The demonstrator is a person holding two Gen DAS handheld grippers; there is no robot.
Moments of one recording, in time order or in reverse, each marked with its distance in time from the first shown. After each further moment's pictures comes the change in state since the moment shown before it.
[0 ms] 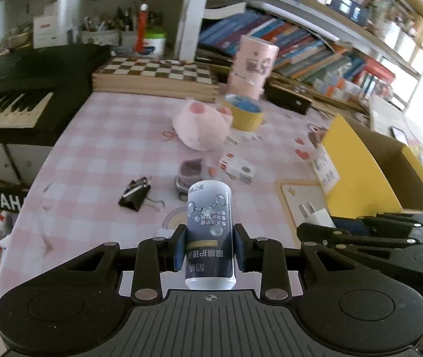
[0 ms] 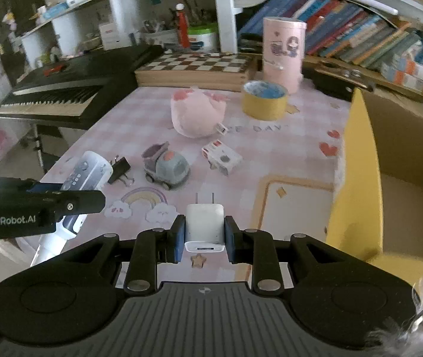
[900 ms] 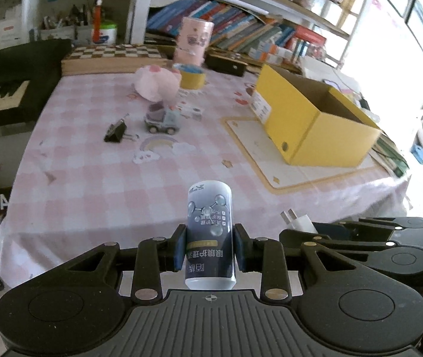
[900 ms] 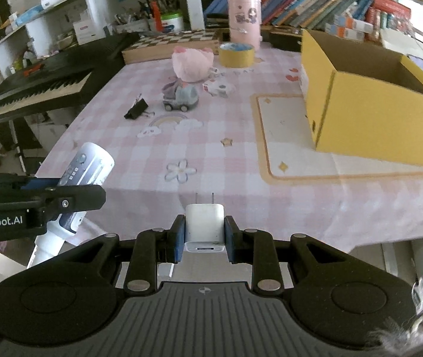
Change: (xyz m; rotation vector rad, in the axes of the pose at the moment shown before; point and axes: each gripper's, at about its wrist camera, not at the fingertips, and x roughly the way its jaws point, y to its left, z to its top) left arm -0.084 0.019 -0.087 0.158 0.051 -0.204; right arm -0.081 0.088 -0.114 0.175 0.017 -0.155
